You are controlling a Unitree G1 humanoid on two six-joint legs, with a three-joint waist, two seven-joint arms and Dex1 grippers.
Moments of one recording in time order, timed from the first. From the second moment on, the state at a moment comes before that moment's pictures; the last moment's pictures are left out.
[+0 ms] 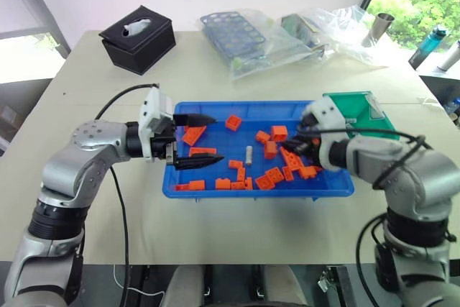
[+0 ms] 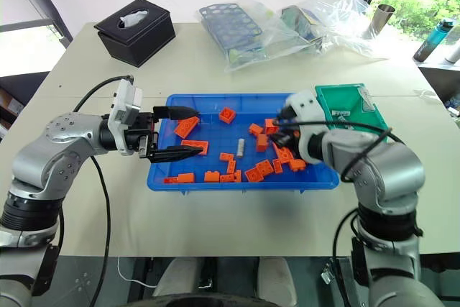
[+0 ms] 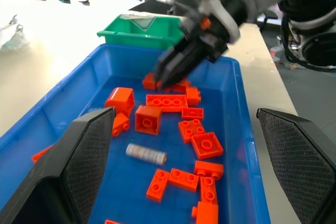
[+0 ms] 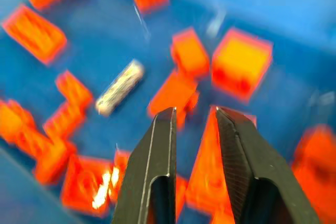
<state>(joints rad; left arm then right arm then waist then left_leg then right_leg) -0.48 0.68 -0.01 -0.26 -0.64 0.55 -1.12 -0.64 -0.45 -0.09 -0.52 0.46 1.54 0.41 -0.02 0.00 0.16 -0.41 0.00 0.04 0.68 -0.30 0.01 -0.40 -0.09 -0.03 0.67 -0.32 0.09</state>
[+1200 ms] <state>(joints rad) -0.43 0.77 0.04 -0.27 -0.65 0.54 -1.13 -0.68 -0.28 0.26 -0.10 0.34 1.20 0.42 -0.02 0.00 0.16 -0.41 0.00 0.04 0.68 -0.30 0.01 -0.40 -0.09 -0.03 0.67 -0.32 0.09</state>
